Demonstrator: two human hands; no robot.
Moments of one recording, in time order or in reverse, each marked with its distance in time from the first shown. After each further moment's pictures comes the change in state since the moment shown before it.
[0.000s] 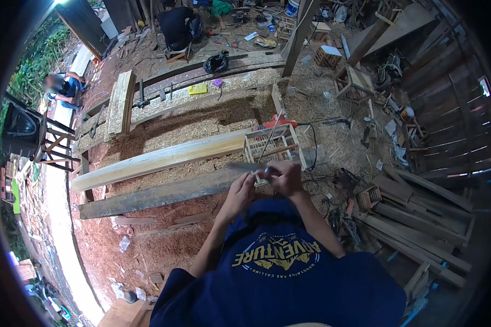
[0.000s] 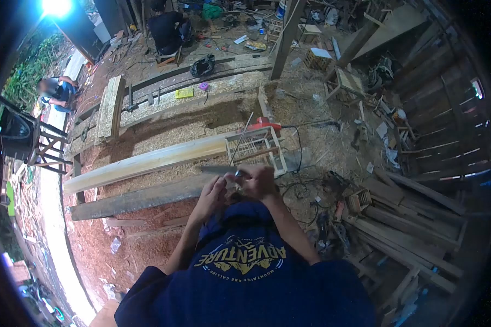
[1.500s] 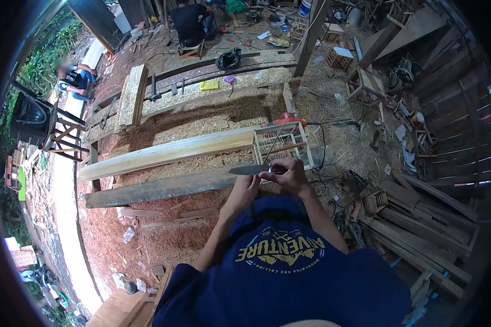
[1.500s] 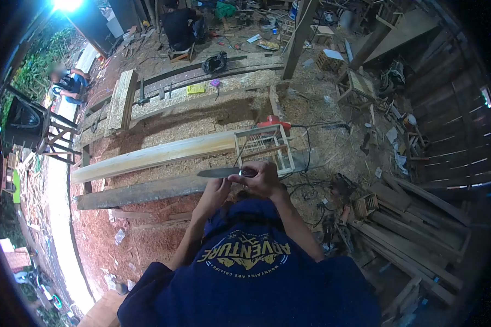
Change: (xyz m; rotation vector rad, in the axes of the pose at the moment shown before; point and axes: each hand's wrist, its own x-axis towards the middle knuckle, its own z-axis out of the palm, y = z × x) left_hand 0.002 -0.009 0.000 0.435 0.056 0.253; right_hand 0.002 -0.016 -0.014 0.401 -0.263 0.194
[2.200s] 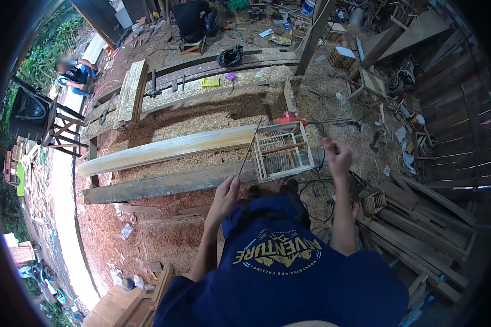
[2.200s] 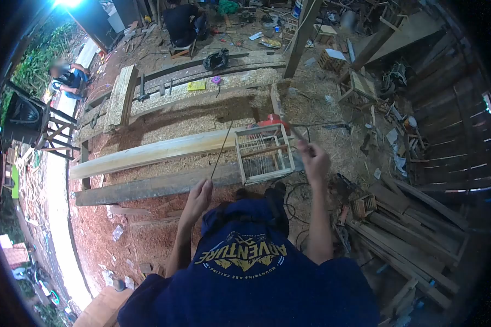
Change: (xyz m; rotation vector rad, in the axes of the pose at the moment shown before) left_hand -0.037 -0.033 -0.036 -0.059 0.141 -0.194; right_hand -0.014 0.092 -0.096 -0.353 0.638 0.260
